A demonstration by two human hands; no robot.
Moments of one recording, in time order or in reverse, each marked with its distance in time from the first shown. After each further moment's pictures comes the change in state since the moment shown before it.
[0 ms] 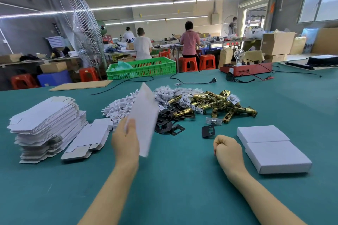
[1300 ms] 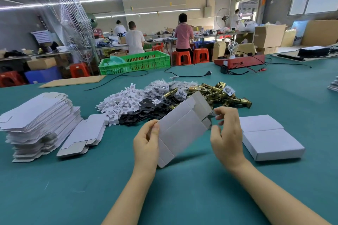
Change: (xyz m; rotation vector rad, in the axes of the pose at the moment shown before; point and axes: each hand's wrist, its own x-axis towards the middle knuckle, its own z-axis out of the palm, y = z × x) left_hand -0.044 -0.019 0.015 -0.081 -0.294 0.044; right_hand -0.014 -0.033 -0.006 -0.048 0.360 -0.630
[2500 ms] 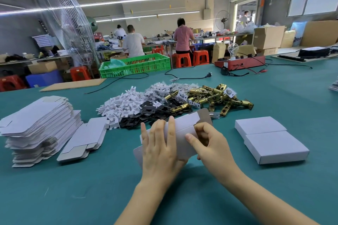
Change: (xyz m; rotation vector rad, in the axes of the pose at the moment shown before) left_hand -0.009 -0.012 0.007 1.197 0.016 0.921; right_hand -0.023 -0.034 0.004 0.382 -0.386 0.345
